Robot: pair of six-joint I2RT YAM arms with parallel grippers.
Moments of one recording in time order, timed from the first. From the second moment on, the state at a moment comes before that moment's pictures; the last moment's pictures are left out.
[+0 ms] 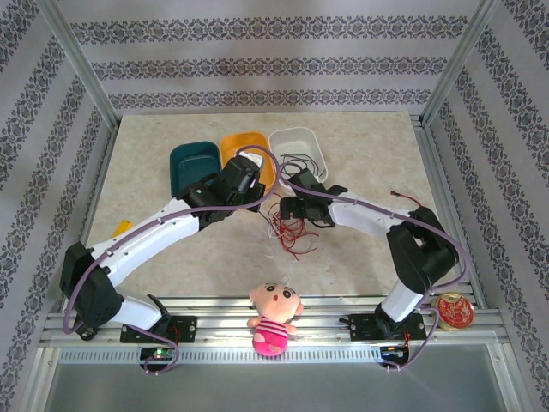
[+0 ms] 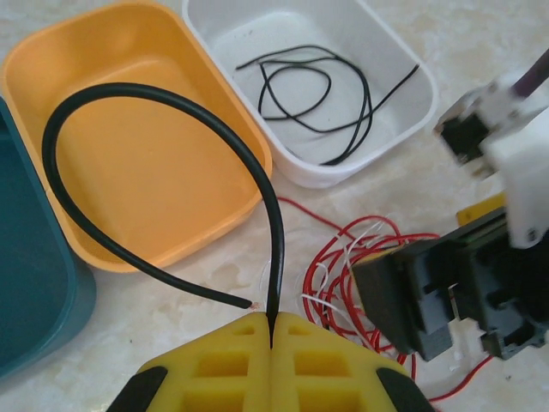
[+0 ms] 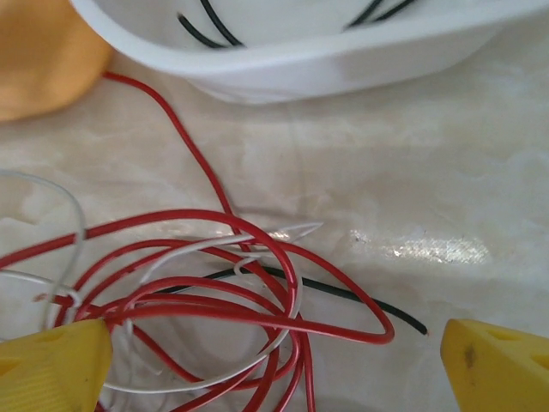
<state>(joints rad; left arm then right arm) -0.72 1.43 1.25 -0.58 -0.24 -0.32 0.62 1.68 1.06 -0.47 0.15 0.58</state>
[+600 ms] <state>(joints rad) -0.72 1.36 1.36 -0.45 -0.31 -0.15 0.56 1.65 0.91 -0.45 0.15 0.65</state>
